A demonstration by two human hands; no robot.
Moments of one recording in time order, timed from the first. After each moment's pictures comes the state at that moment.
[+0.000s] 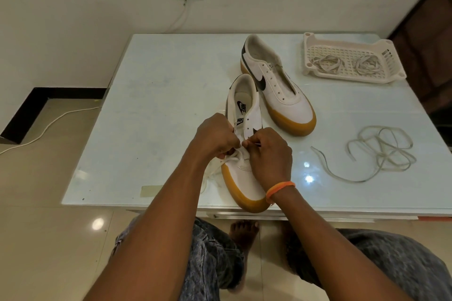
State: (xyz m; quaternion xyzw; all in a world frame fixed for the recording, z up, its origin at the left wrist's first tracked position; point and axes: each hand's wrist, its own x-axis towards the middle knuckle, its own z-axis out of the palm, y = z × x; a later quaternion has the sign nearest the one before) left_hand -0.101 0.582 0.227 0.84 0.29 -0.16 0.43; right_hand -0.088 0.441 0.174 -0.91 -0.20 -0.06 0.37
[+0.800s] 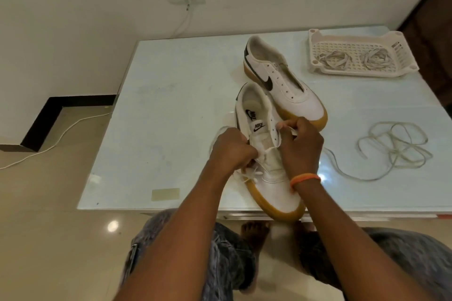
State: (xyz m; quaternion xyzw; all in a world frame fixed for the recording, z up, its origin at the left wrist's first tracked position) left_hand -0.114 0.557 0.216 0.84 0.30 -0.13 0.45; right_hand -0.065 0.424 0.193 -0.87 -0.04 -0.06 0.50
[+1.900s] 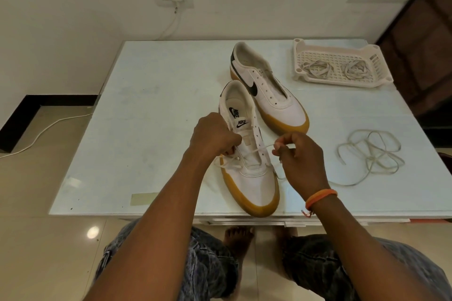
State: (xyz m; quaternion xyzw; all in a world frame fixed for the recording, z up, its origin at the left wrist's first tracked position) left_hand -0.089 0.569 0.231 0.88 0.28 -0.08 0.38; right_hand -0.069 0.374 0.212 -0.88 -0.12 0.03 0.46
